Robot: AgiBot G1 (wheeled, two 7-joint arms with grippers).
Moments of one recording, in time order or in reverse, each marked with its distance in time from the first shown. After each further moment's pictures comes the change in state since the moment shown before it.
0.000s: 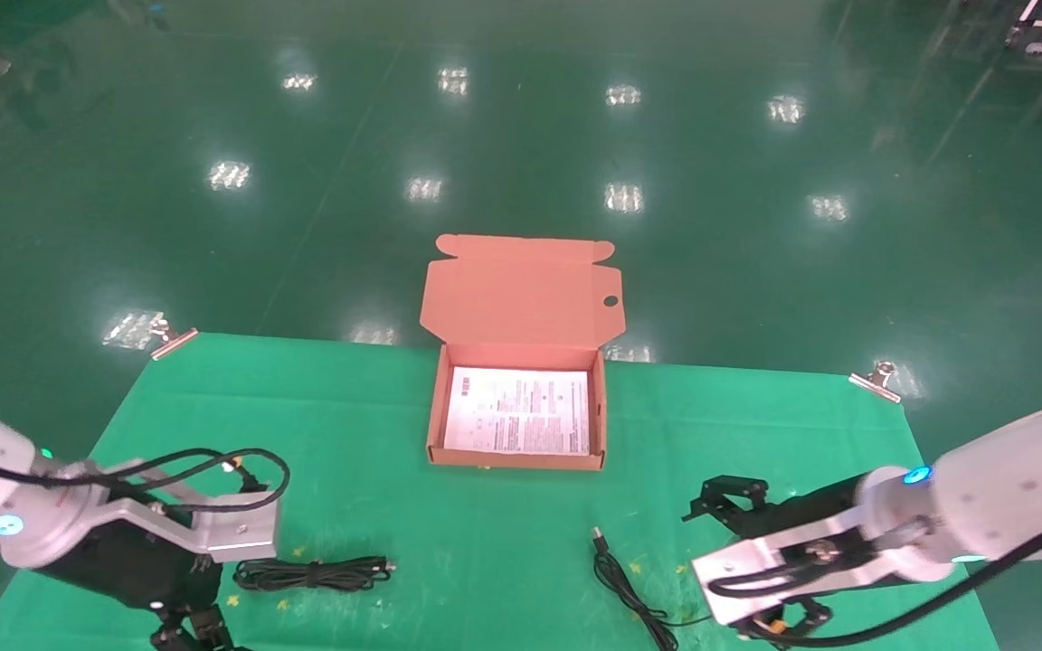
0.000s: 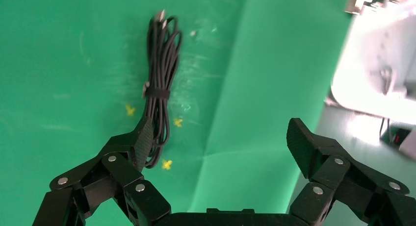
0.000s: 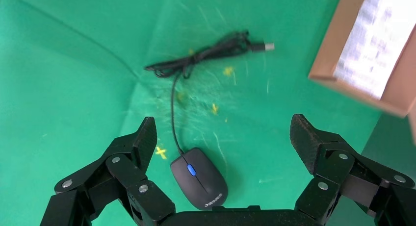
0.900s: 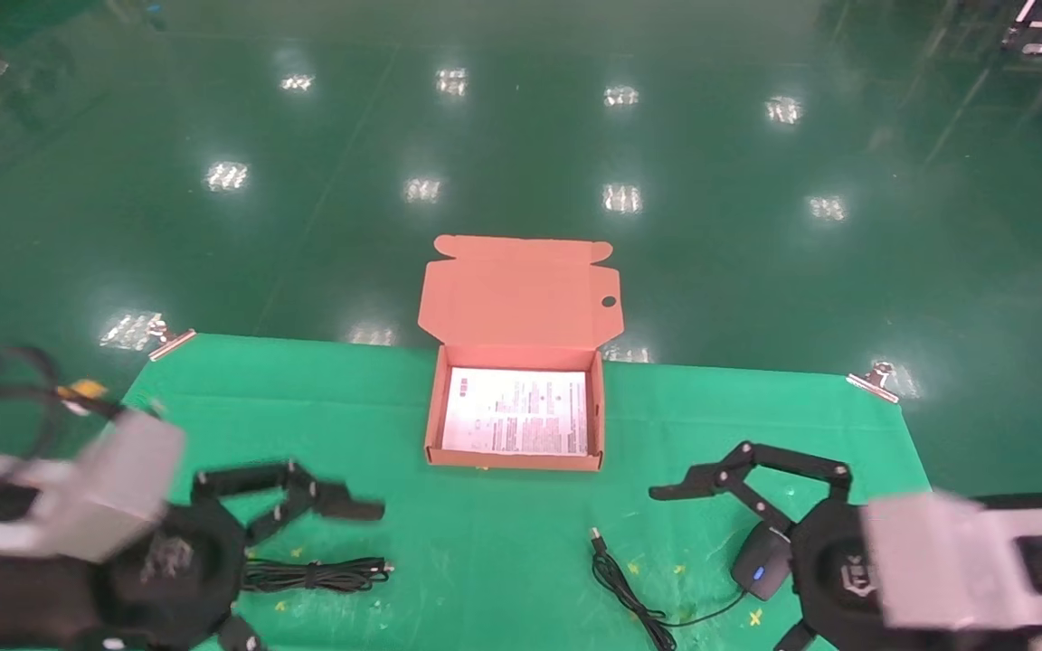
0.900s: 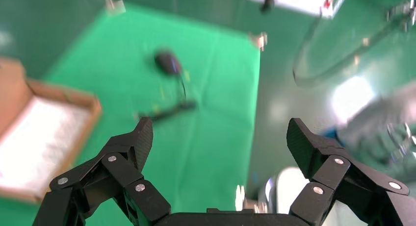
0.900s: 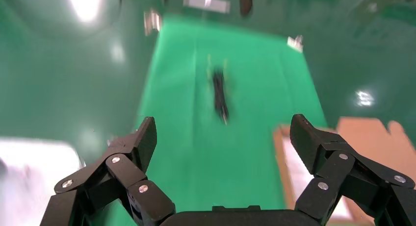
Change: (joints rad) left arm 0.299 -0.224 -0.592 -0.370 -0.513 0.185 -0.003; right arm -0.164 0.239 0.459 -0.005 0.720 -0.209 -0.102
